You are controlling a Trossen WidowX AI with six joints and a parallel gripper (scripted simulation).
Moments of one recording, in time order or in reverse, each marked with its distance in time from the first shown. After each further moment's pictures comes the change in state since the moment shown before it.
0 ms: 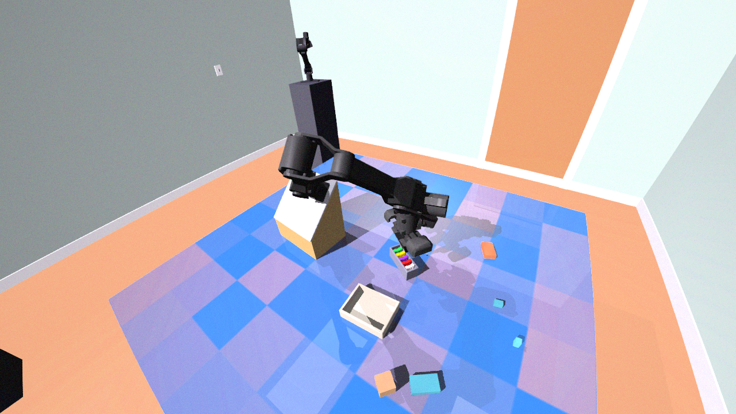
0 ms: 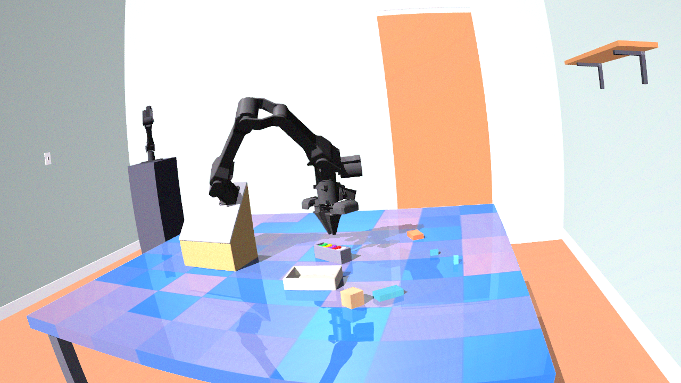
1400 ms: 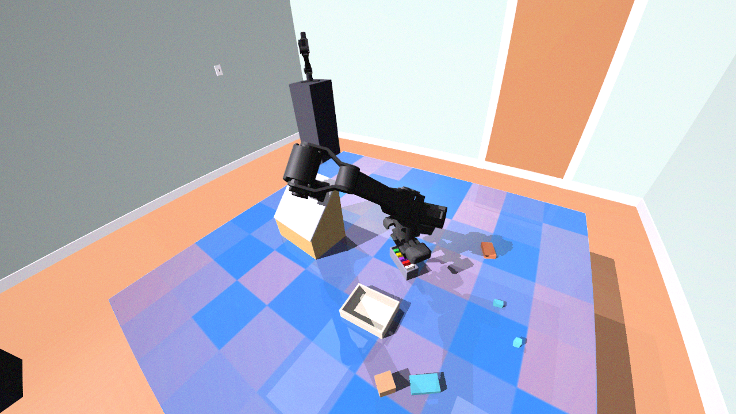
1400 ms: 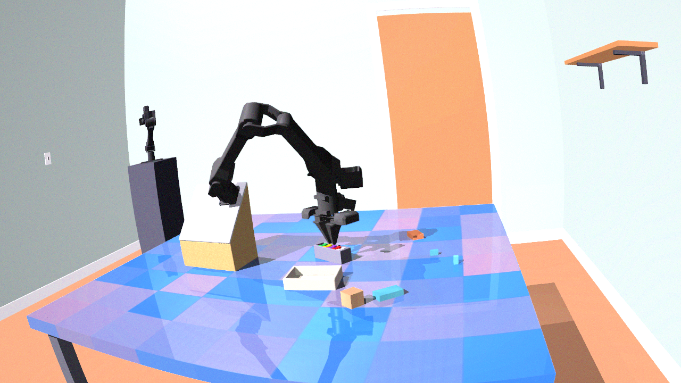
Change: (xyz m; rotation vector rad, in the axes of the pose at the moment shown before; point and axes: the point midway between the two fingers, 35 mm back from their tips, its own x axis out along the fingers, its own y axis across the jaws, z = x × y) arm 0.029 0.002 -0.002 -0.028 0.002 0.010
